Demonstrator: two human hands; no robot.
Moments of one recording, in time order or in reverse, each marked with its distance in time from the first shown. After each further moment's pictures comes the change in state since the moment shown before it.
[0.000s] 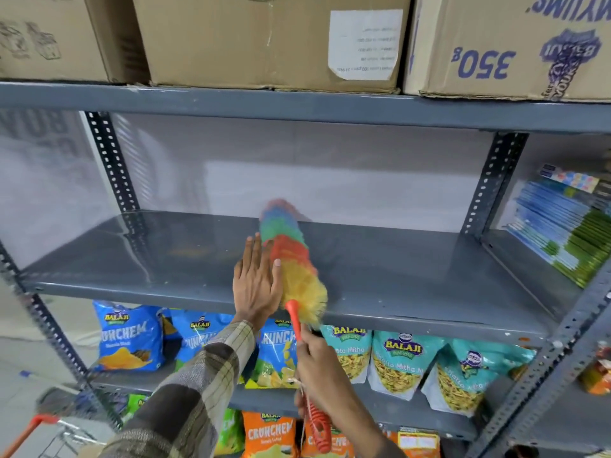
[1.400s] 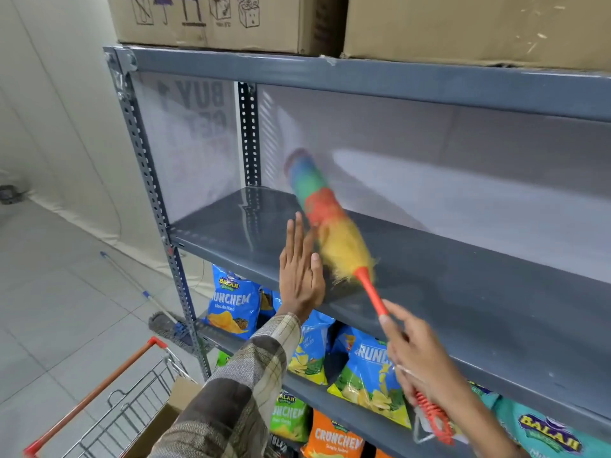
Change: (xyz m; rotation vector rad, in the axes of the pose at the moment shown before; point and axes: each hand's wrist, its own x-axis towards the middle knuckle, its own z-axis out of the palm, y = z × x) left_hand 0.018 -0.140 -0.043 -0.215 0.332 -0.085; right_hand 0.091 -0.050 0.026 -0.074 -0.139 -0.299
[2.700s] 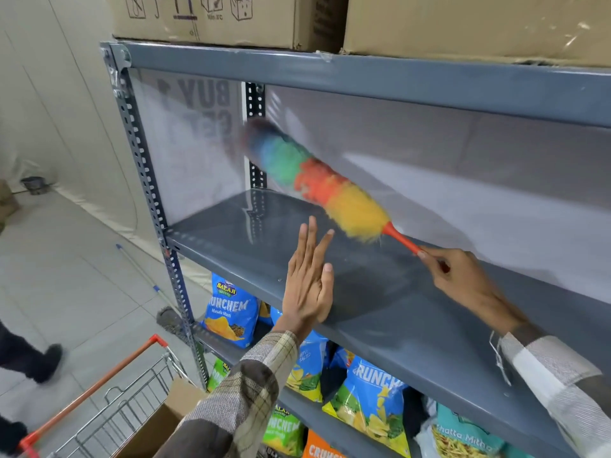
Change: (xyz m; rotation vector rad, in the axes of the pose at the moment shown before) left_hand 0.008 0.011 0.016 -0.002 -0.053 0.065; right_hand 0.178 0.047 -0.112 -0.497 0.223 -0.331
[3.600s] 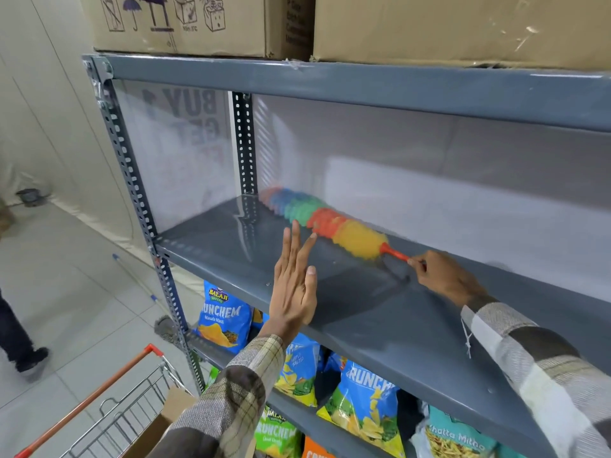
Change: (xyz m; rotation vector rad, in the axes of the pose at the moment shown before) left_hand -0.001 -0.002 0.001 -0.044 0.010 0.006; right_hand 0.029 0.041 0.022 -0.214 -0.202 0.218
